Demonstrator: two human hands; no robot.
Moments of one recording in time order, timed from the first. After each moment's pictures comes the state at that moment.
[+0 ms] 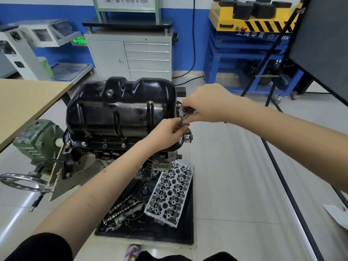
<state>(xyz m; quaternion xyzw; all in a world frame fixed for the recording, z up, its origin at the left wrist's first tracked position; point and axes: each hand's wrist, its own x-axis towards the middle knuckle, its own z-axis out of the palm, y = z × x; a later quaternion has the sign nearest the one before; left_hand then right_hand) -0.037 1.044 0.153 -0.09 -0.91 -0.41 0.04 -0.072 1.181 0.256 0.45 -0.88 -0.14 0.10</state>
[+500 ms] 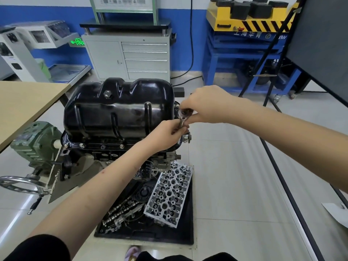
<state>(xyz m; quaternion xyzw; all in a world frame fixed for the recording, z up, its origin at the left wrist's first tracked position) -0.039 1.044 0.151 -0.09 -0.90 -0.42 0.02 -0.074 1.184 0.254 0.46 -0.87 -0.12 0.07</state>
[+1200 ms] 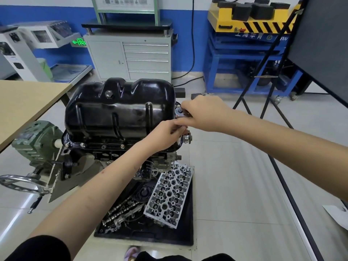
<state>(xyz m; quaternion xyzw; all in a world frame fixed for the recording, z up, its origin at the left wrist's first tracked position) -0.038 1.042 0.152 -0.09 -0.90 -0.42 0.01 -0.067 1.179 0.233 0.39 -0.91 -0.05 0.09</state>
